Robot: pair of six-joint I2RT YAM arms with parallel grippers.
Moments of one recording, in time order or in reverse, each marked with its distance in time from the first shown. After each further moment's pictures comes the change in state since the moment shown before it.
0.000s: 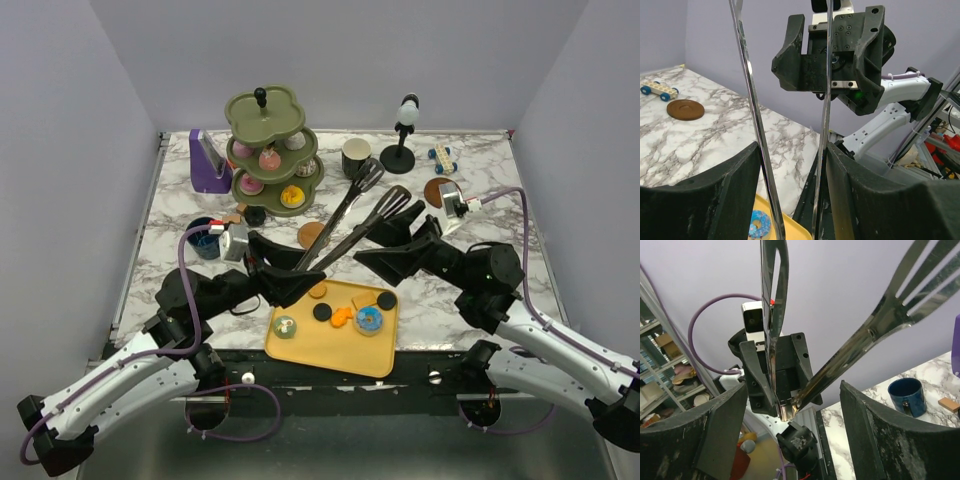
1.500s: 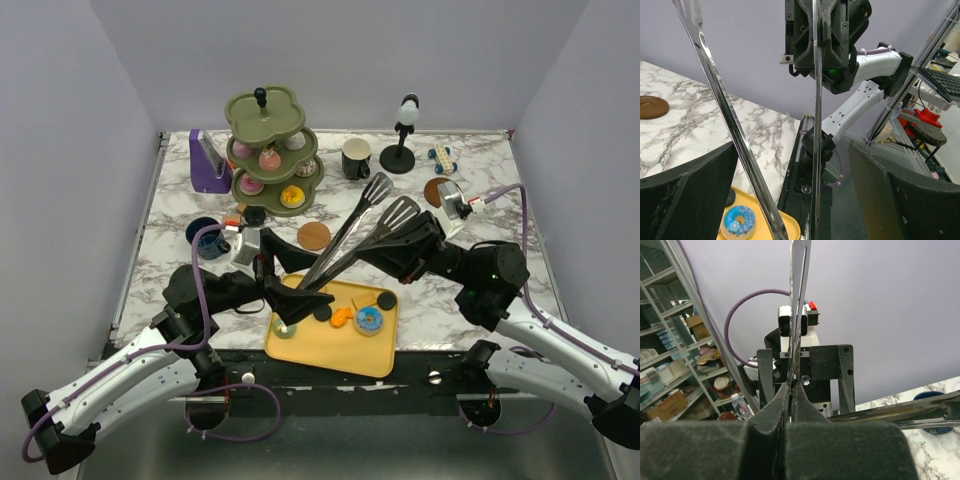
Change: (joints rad) left arm 0.006 0.053 -0.015 0.074 0.181 -0.029; right arm 0.003 0.031 0.047 0.064 -0.133 0.026
